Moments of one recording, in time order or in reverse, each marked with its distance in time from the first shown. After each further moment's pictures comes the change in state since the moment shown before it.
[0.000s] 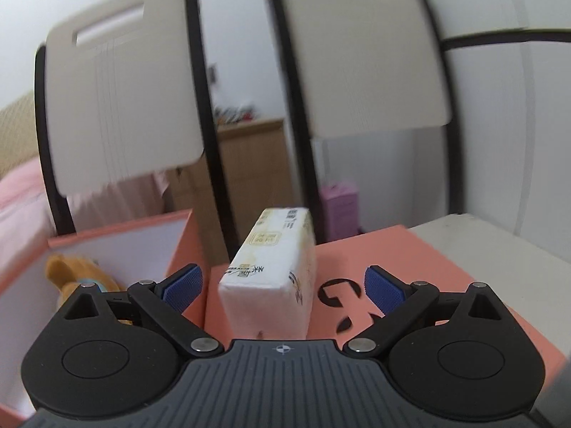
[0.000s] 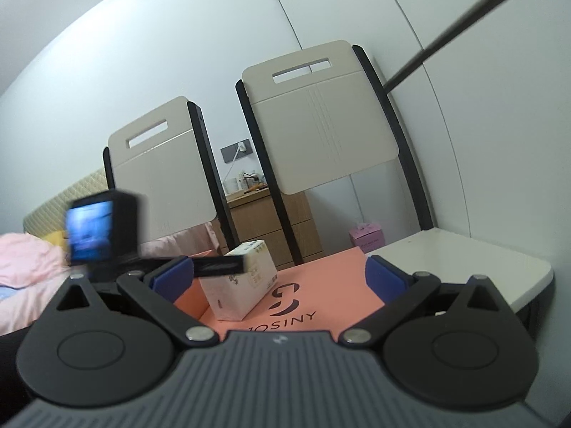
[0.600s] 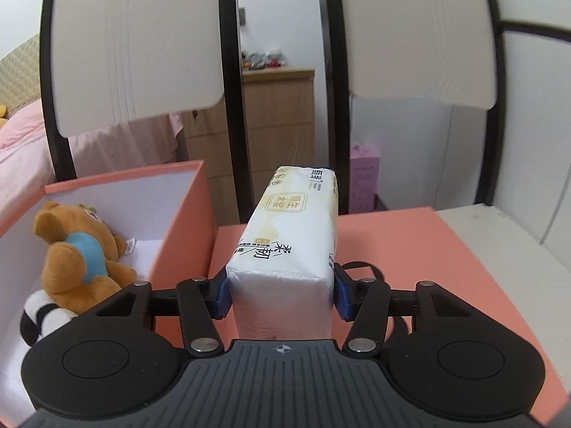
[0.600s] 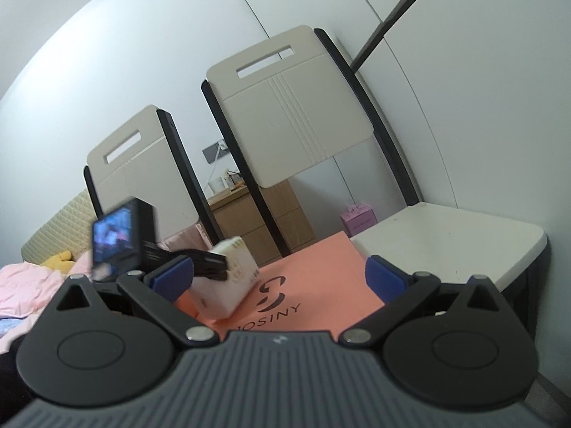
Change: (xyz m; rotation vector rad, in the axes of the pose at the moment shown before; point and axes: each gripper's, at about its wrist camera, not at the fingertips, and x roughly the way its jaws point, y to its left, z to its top) left arm 0.020 0.028 0.009 -0.100 0.127 -0.005; right arm 0.012 -0.022 0.001 0.113 0.038 -0.046
